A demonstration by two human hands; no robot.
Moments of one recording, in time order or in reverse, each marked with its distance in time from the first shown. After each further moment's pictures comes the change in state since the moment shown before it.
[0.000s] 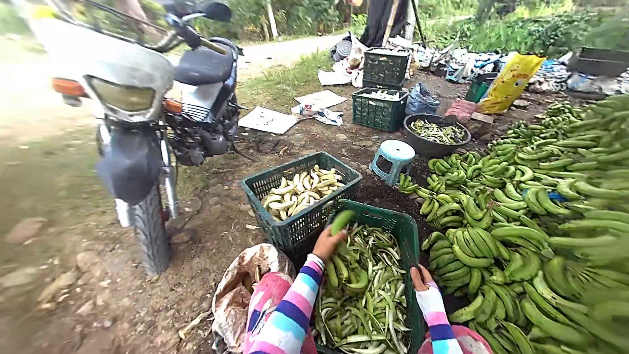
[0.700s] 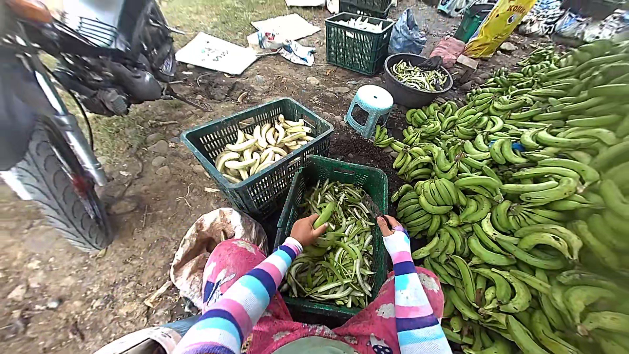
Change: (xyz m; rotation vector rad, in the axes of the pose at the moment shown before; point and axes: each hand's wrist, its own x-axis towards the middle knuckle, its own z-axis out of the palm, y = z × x) left_hand -0.023 -0.067 0.030 0.756 -0.311 -0.041; right_hand 0.019 -0.002 -0.021 -0.237 -0.046 0.054
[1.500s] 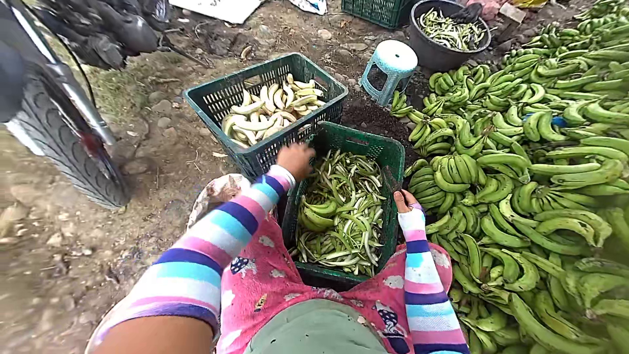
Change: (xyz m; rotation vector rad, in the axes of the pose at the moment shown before) left_hand 0.020 0.026 -0.112 0.536 0.110 0.067; right_hand -0.014 -0.016 -0.005 0.010 -0.008 0.035
